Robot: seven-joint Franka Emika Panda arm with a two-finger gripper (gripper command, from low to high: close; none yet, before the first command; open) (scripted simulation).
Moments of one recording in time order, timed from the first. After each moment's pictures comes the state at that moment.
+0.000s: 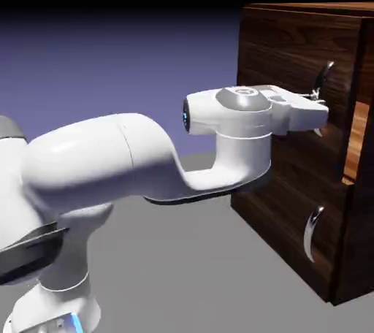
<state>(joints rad) 0.97 -1.11 -1.09 -2.40 -2.57 2.70 2.45</state>
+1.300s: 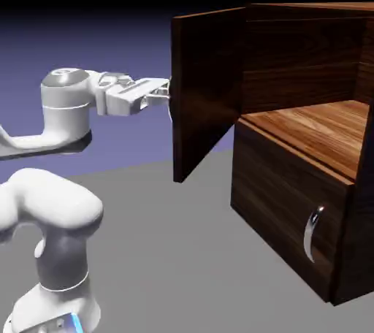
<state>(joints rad) 0.55 -1.32 0.30 -2.95 -1.29 1.73 2.43</state>
